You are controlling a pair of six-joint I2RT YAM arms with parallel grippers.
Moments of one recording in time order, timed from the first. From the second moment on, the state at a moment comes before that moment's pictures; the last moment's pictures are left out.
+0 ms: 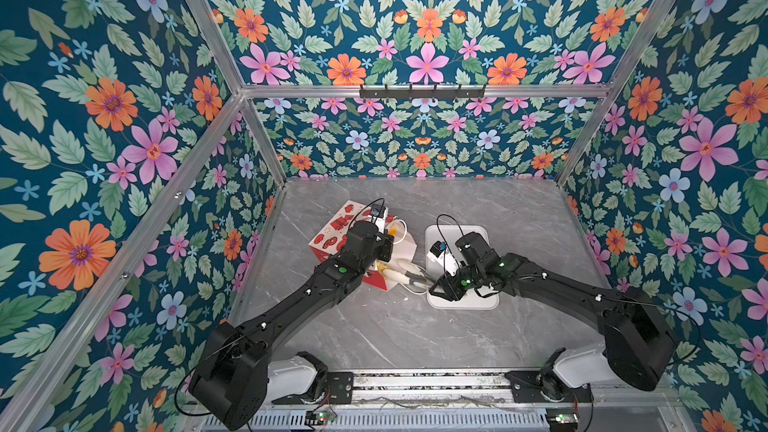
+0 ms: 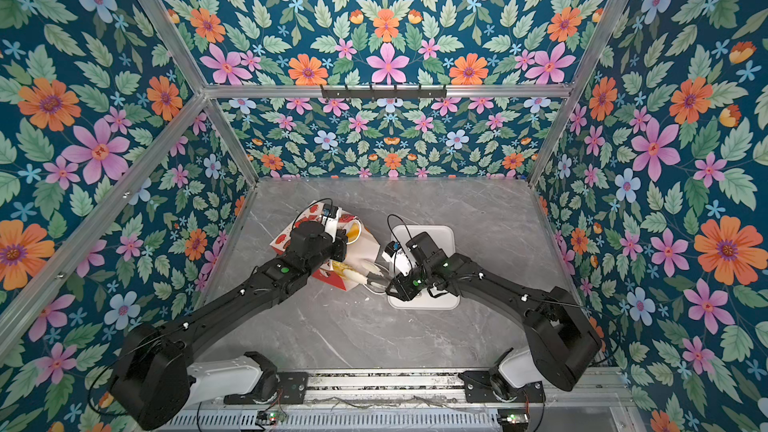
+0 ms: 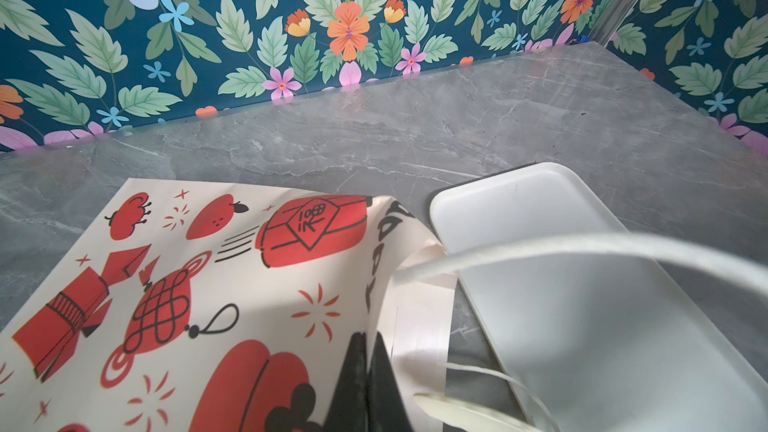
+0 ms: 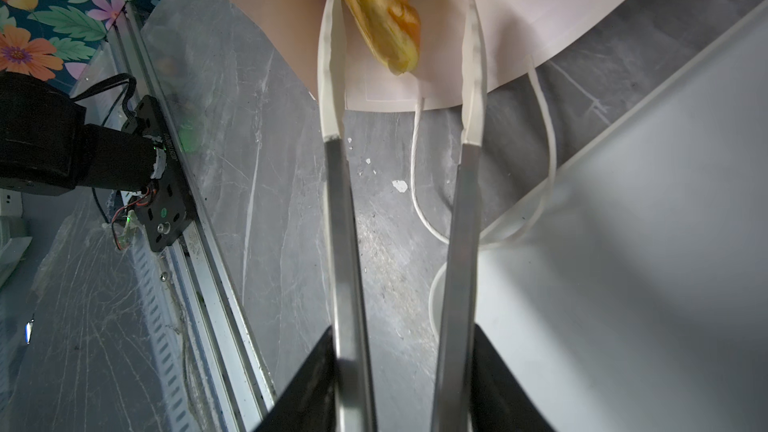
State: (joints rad) left arm -0.60 1.24 0.79 -0.01 -0.17 -0.13; right arm 0.69 1.45 0.90 -0.39 -0.45 0.06
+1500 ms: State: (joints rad) left arm -0.60 1.30 0.85 0.01 -0.23 -0.19; right arm 0.69 1.01 0.86 -0.74 -0.32 0.16
